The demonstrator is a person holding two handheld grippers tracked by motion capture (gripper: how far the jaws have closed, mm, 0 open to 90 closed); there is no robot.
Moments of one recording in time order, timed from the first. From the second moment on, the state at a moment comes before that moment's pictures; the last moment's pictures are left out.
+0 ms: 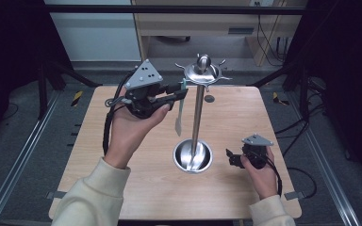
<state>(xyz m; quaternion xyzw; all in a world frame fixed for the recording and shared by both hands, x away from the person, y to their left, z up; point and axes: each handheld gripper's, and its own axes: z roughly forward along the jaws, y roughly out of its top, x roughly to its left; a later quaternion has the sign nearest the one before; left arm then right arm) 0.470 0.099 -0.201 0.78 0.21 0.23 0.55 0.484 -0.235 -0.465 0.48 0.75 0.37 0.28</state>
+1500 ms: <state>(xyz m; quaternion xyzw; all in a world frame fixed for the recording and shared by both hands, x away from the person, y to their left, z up) 0.435 0.177 -0.335 0.82 0.27 0.23 0.45 0.482 -0.233 -0.465 0.48 0.75 0.37 0.28</state>
